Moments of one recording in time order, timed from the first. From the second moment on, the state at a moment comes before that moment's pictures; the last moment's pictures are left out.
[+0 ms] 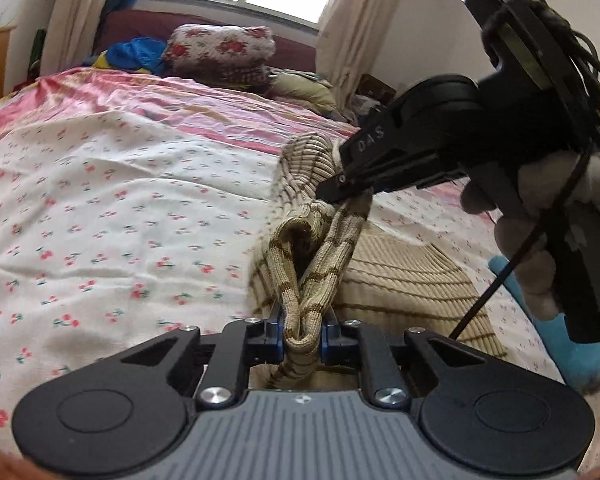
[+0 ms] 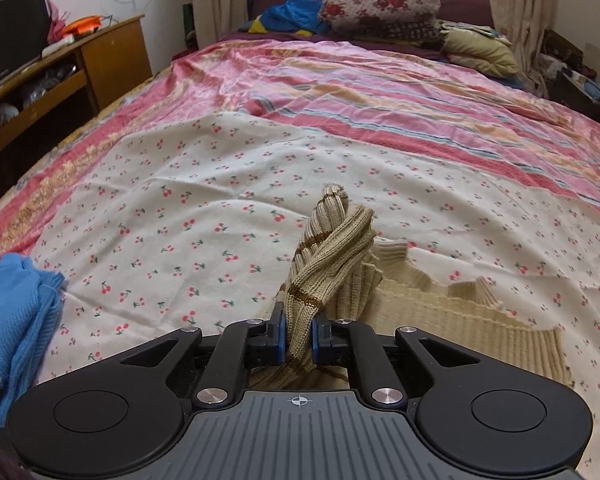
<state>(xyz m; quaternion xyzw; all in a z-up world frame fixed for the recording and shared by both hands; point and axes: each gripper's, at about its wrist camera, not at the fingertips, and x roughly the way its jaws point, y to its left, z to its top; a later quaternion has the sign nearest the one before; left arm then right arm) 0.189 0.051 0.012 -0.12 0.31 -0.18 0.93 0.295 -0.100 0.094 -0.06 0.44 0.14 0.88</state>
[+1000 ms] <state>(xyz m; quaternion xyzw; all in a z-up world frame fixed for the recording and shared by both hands) 0.186 -0.023 -0.009 -0.09 0.36 -0.21 0.90 0.289 -0.246 0.054 0.17 0.47 0.07 0.87</state>
